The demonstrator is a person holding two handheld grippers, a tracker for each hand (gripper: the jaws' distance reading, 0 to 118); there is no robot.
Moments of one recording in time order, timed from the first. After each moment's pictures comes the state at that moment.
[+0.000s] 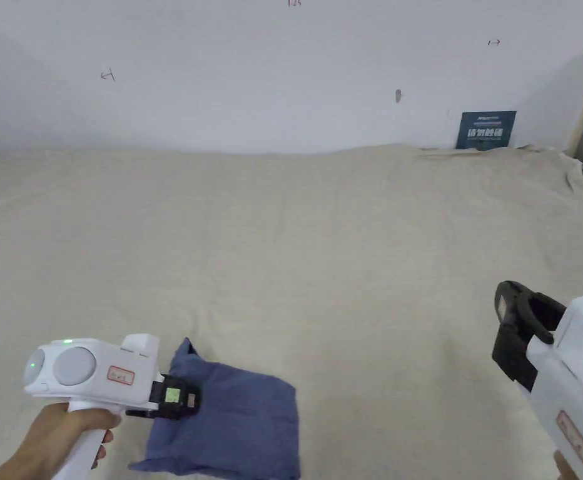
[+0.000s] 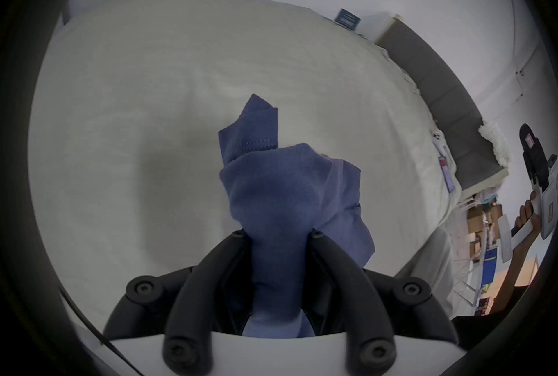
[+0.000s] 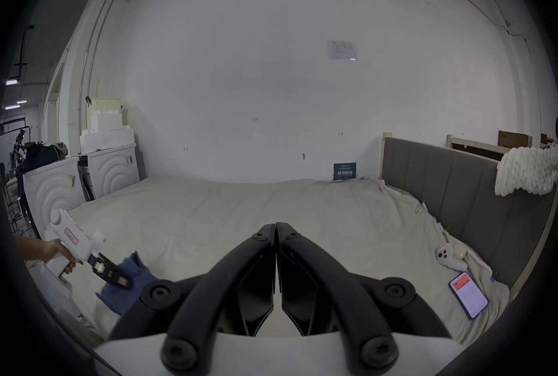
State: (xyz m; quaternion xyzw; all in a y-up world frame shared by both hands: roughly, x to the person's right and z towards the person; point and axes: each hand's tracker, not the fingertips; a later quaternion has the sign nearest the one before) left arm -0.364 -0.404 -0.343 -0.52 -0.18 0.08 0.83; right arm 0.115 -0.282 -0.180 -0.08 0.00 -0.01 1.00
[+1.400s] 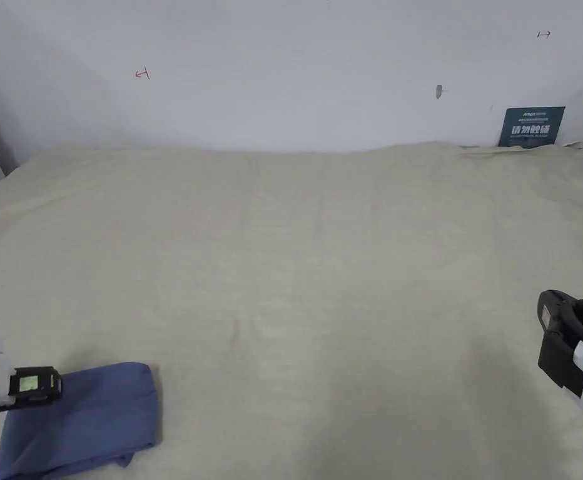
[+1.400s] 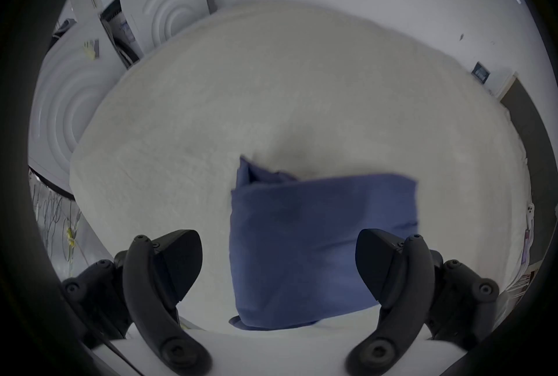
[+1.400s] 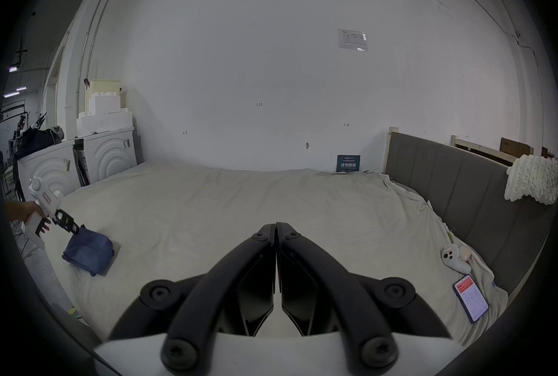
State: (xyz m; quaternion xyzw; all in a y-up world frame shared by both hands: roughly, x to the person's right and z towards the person) left arm -0.553 -0.368 -0.330 -0.48 0.11 0.06 0.87; right arm 0.082 -0.292 -0.215 -0.11 0.00 0.01 0.99
